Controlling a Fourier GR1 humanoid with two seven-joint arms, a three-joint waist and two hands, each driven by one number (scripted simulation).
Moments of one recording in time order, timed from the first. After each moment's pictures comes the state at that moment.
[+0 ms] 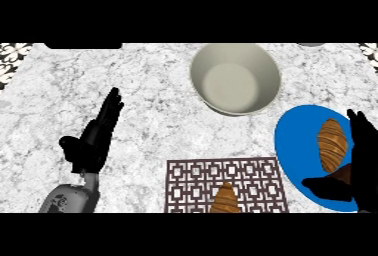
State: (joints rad) left arm -0.15 0.16 -0.18 -1.54 0.06 0.20 0.07; right arm 0.02 -0.41 0.20 -2.04 0.92 0.06 0.93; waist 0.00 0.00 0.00
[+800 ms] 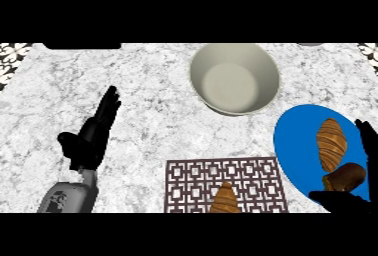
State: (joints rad) left arm -0.16 0.13 -0.11 -1.51 0.02 0.14 0.07; right arm 0.14 -0.32 0.06 -2.09 0.82 0.10 0.73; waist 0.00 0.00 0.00
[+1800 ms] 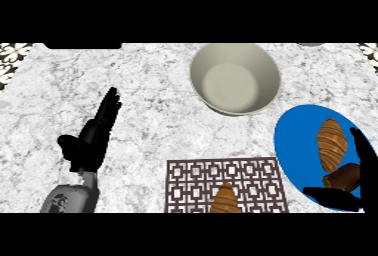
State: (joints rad) left arm -0.14 0.08 -0.07 -1.53 -0.03 0.10 0.07; right arm 0.18 -0.19 -0.08 -1.88 0.77 -0.02 0.46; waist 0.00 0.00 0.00
